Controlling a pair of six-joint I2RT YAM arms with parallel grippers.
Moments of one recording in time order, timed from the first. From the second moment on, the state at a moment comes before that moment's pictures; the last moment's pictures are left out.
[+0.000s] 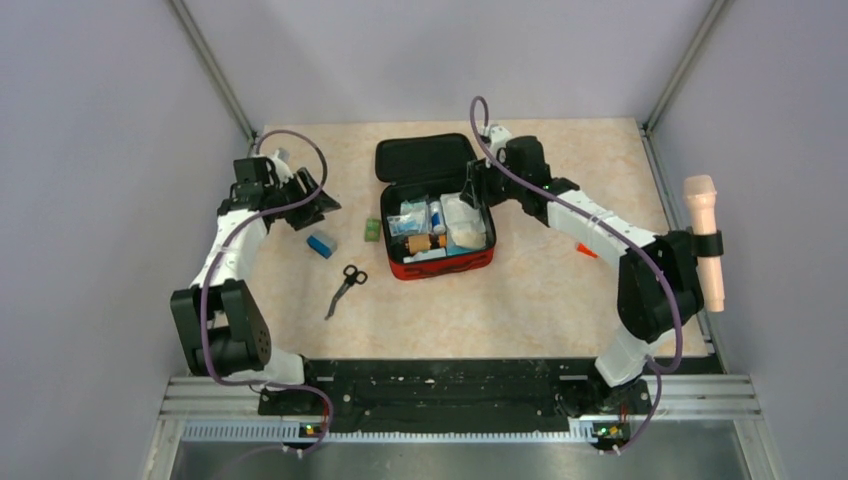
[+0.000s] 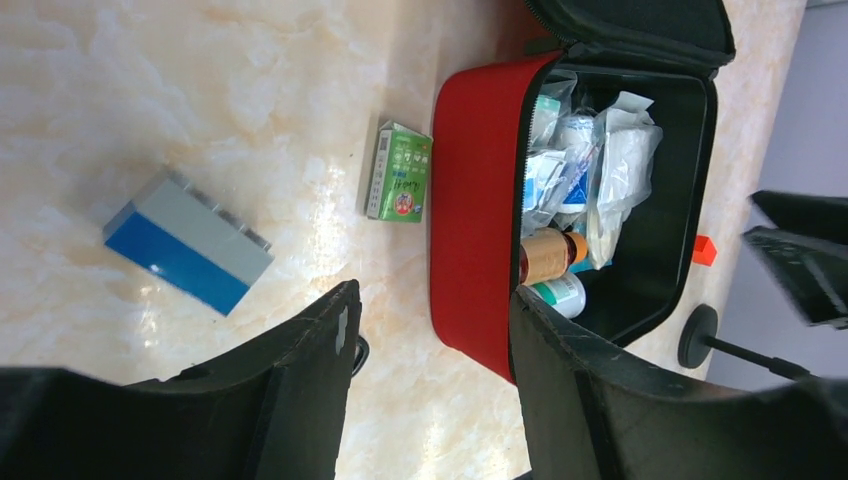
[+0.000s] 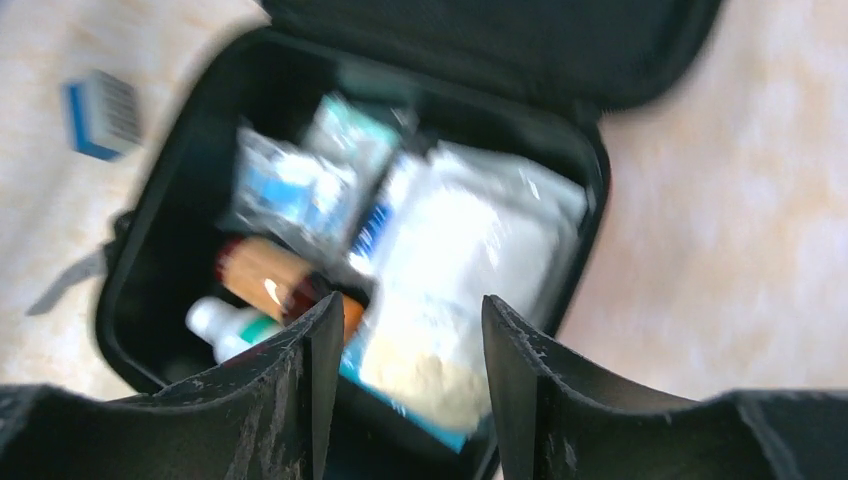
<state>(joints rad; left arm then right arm) 0.18 1.45 1.11 -0.47 0.54 -0.42 0.45 1.70 1.32 -0.11 -0.34 0.08</state>
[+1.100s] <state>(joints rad) -0.37 1.71 1.33 -0.47 0.46 -0.17 0.32 1.57 0.93 -0.07 -0.13 0.07</state>
